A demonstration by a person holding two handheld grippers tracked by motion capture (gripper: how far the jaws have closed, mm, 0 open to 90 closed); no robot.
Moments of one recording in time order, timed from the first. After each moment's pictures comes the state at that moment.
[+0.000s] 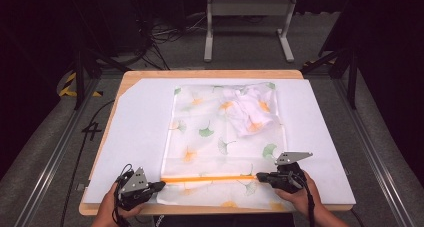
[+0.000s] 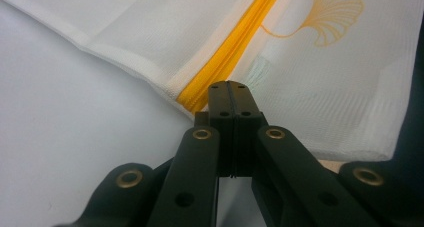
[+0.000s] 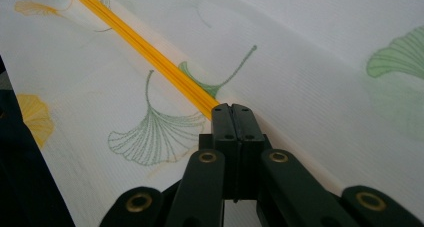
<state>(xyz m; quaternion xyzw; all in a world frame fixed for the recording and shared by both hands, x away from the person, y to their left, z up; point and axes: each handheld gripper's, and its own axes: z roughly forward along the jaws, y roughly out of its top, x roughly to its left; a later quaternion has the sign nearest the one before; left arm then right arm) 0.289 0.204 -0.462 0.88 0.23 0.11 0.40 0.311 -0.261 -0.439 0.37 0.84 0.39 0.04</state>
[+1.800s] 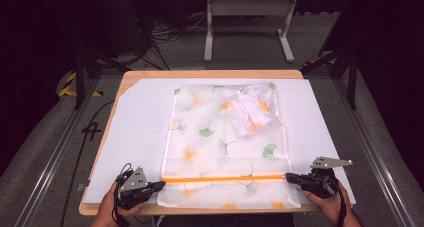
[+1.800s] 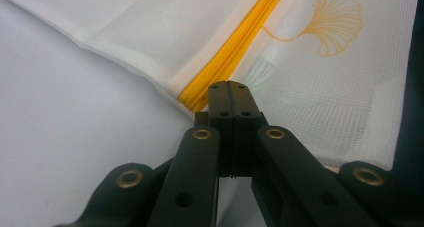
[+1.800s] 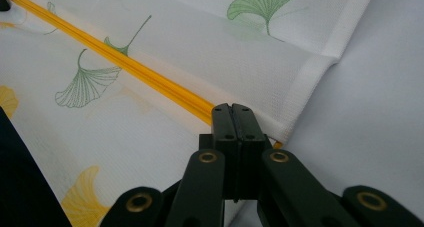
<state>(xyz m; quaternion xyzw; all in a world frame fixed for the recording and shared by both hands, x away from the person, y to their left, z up) 0.291 0.205 -0.462 0.88 0.24 0.10 0.40 0.292 -0.339 -0.442 0.44 0.80 0.41 0.08</state>
